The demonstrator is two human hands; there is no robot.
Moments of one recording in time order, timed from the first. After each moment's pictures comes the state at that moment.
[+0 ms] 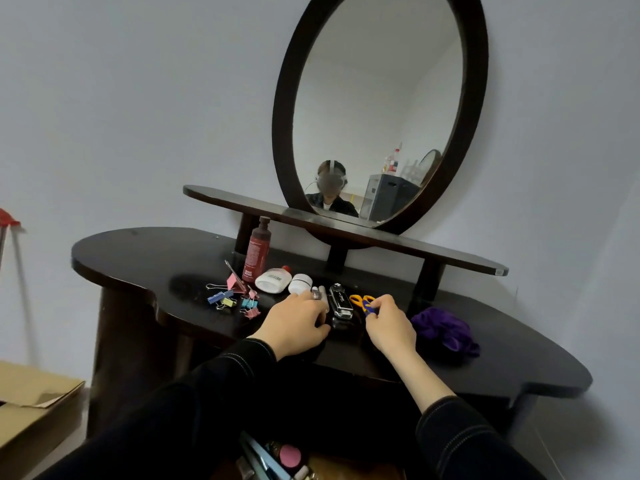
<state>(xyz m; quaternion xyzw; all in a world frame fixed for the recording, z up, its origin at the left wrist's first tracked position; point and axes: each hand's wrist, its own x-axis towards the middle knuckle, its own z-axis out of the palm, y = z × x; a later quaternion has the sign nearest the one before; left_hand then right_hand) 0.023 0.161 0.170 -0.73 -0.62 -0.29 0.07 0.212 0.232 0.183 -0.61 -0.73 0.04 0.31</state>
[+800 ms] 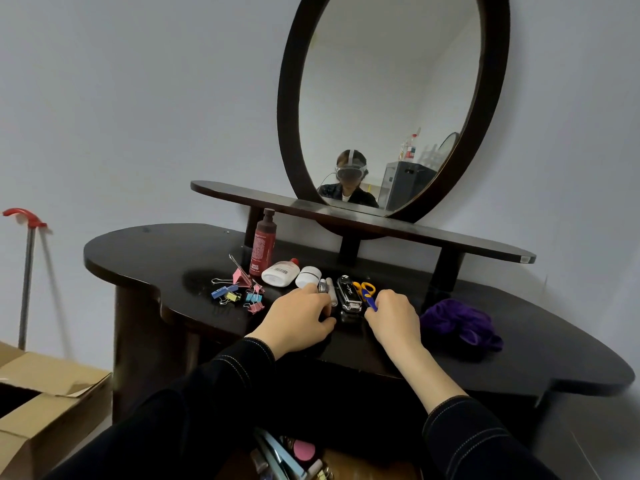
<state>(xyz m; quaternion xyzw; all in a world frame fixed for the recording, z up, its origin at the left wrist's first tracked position) 0.023 0.161 0.170 -0.72 -0.63 -0.28 0.08 0.197 0.238 0.180 -0.61 -0.75 -0.05 0.25</state>
